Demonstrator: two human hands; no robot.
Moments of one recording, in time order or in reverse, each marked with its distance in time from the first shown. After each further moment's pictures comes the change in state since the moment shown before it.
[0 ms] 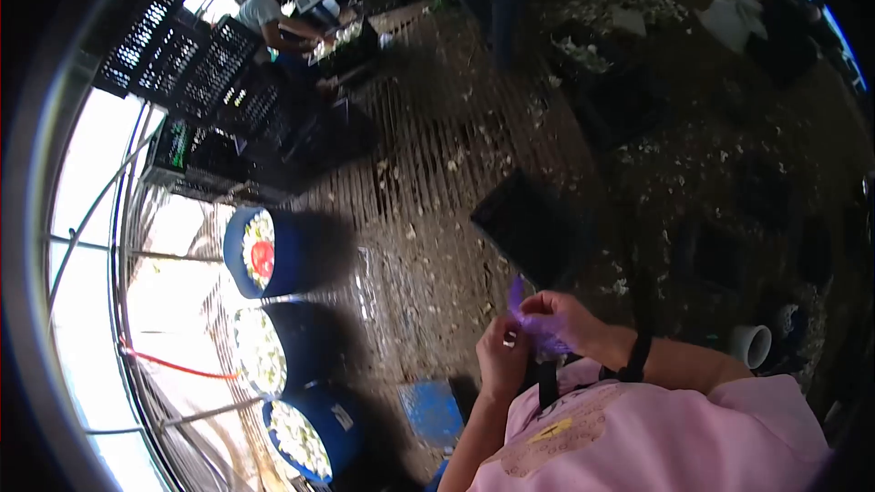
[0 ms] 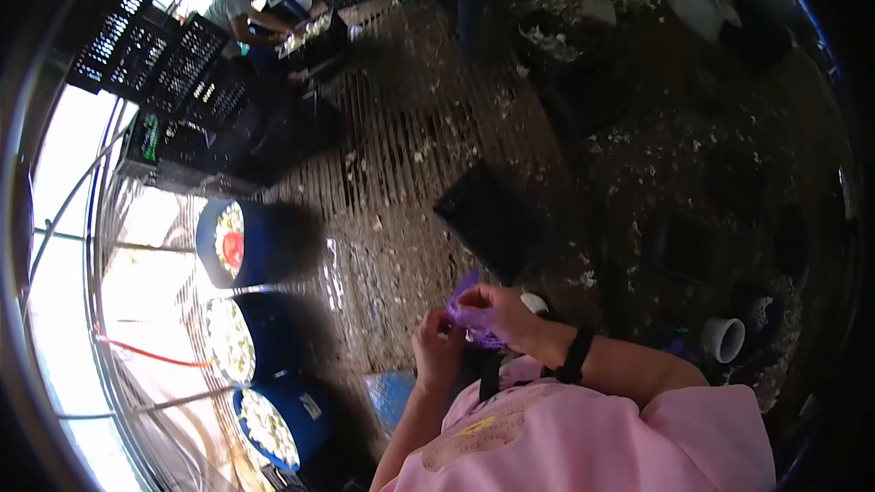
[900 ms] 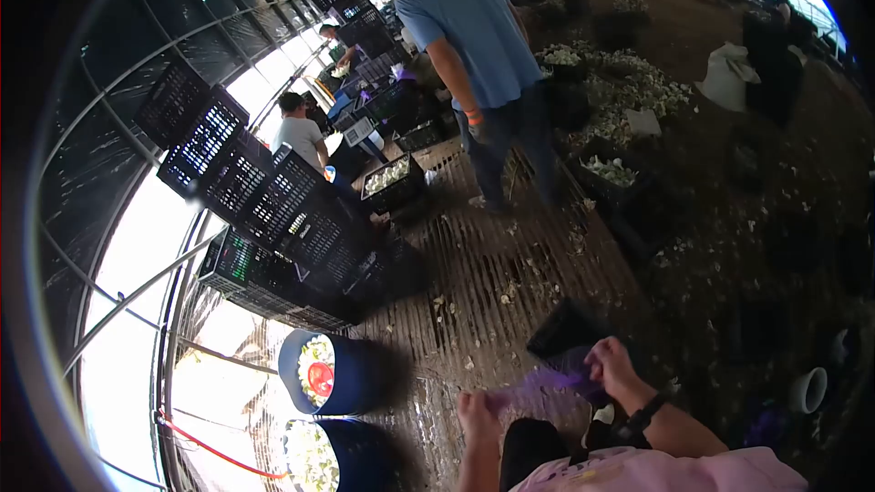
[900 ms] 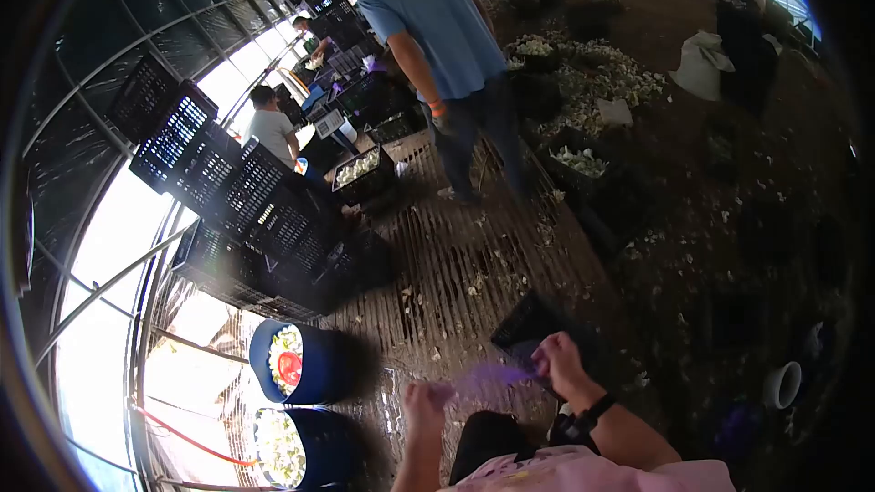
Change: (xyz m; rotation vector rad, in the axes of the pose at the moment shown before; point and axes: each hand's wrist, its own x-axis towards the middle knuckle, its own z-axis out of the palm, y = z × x) left_hand 0.137 -0.048 -0.085 -1.022 0.208 -0.222; right_hand 0.092 -0.044 -0.031 0.174 0.433 -0.360
